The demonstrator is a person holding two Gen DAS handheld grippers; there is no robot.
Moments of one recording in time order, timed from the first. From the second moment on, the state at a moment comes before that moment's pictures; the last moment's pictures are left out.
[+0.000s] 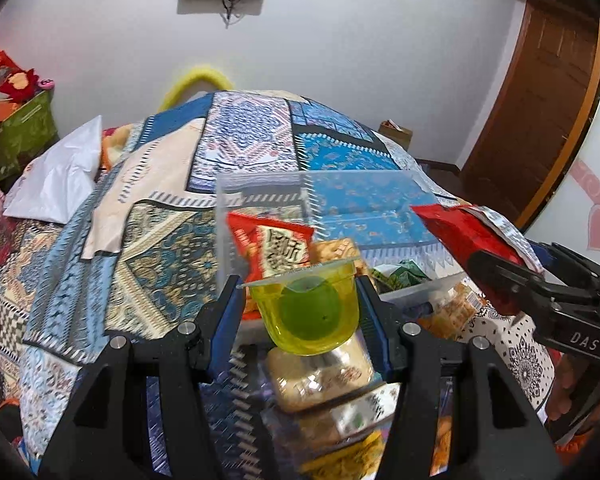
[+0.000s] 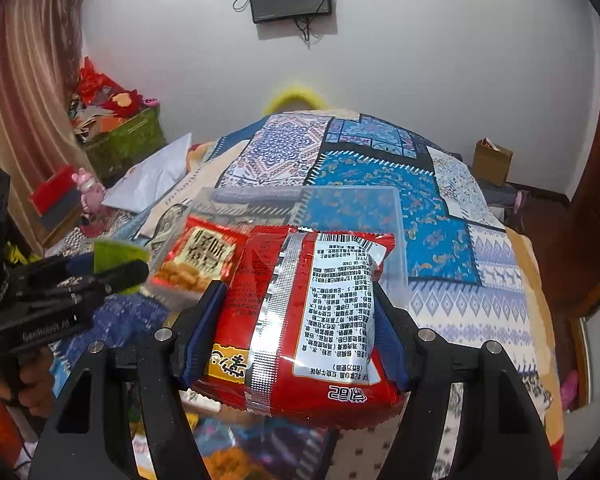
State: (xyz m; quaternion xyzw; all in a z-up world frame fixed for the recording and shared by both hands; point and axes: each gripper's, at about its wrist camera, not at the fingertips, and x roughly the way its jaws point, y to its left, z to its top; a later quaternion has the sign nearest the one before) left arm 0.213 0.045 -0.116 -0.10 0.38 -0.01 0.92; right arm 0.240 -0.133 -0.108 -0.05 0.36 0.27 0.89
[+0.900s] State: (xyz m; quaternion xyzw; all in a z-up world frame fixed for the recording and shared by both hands) left arm 0.285 0.010 -0.163 -0.07 0.43 -0.04 0.90; right arm 0.306 -0.113 -0.152 -0.07 0.42 0.26 0.87
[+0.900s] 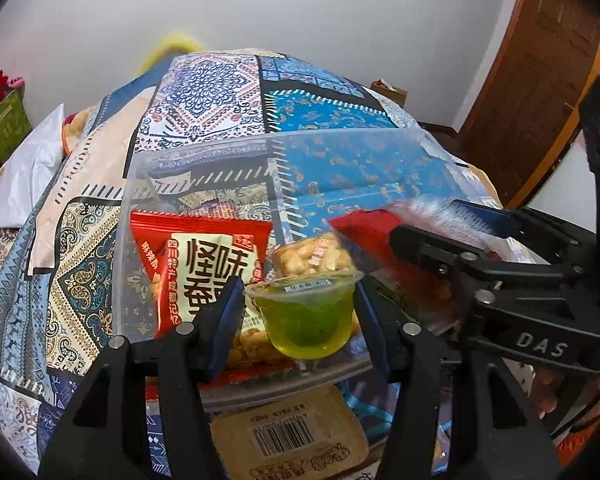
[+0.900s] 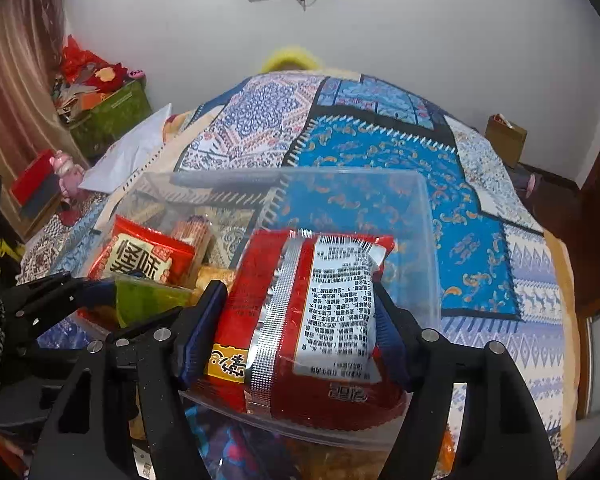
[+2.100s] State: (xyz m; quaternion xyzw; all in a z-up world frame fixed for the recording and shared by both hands) left arm 0.090 0.015 -0.149 -0.08 0.45 0.00 0.89; right arm 0.138 -0.151 -0.113 -0.05 0.38 0.29 0.88
